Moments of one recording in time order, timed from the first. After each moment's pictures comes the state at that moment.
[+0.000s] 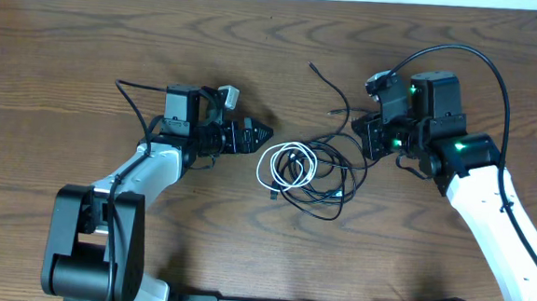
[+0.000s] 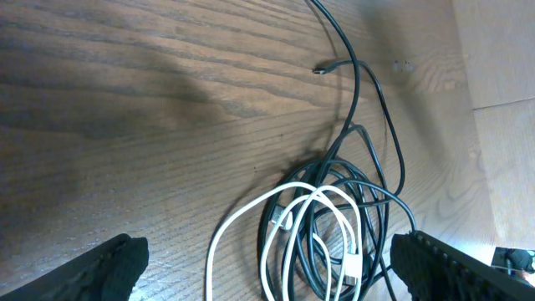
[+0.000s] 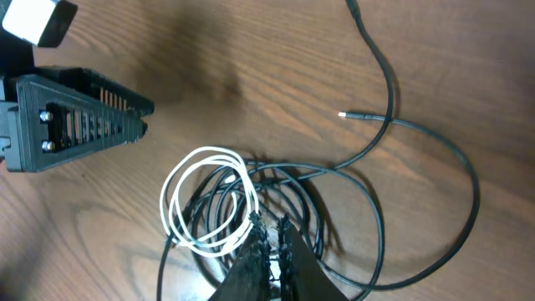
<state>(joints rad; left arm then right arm) -0.11 1.67 0.80 -0.02 0.75 -0.31 0.26 1.40 1.09 -0.59 -0.40 0.02</state>
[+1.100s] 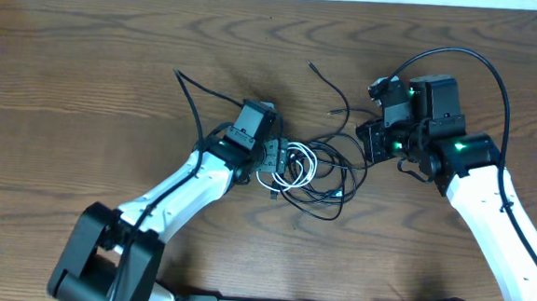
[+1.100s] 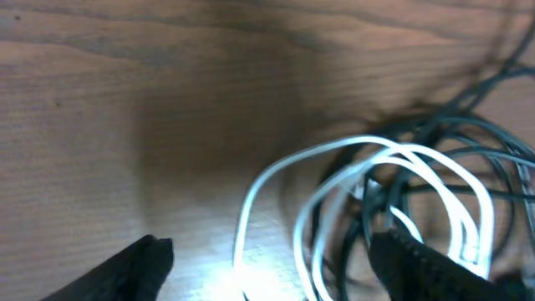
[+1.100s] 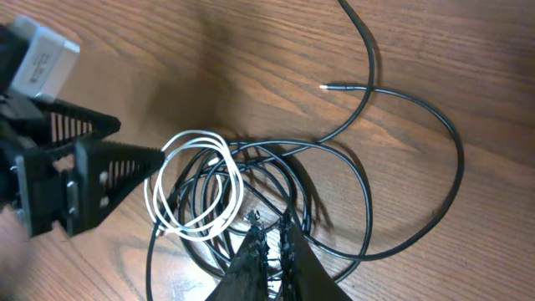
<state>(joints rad) -0.50 1.62 0.91 -0.36 -0.01 -0.42 0.26 1.40 1.09 -0.64 -0.34 0.04</state>
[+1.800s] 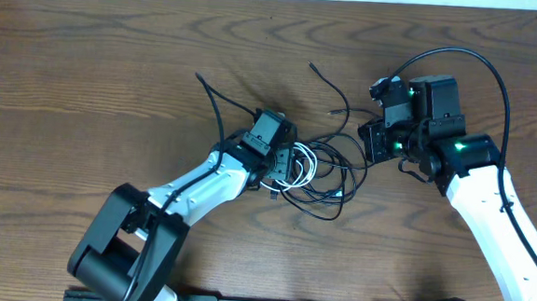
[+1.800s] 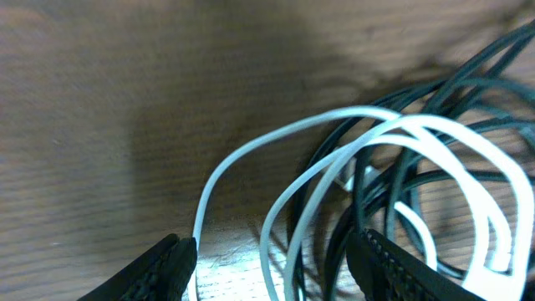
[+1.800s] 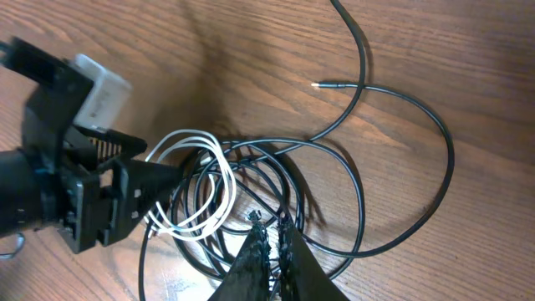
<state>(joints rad) -0.56 1.71 0.91 -0.32 -0.02 -0.44 0.26 1.40 1.09 -0.65 -0.32 0.04</state>
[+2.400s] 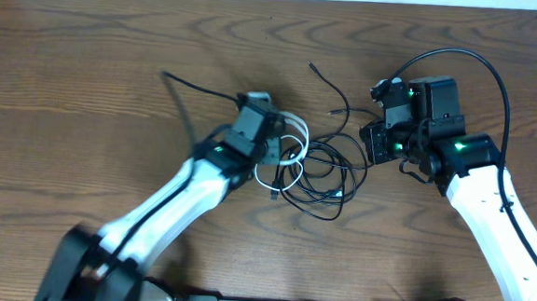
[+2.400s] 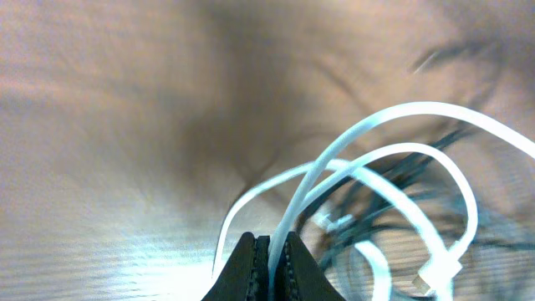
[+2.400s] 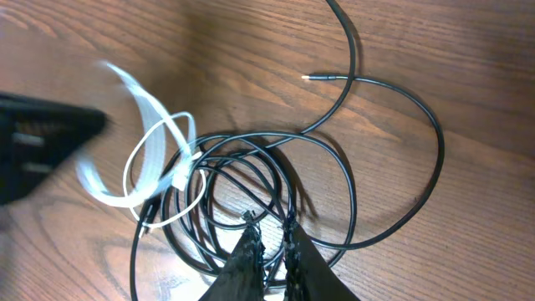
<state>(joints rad) -0.52 1.51 0.90 -0.32 -0.08 -0.52 0.26 1.40 1.09 -0.67 -0.30 0.04</state>
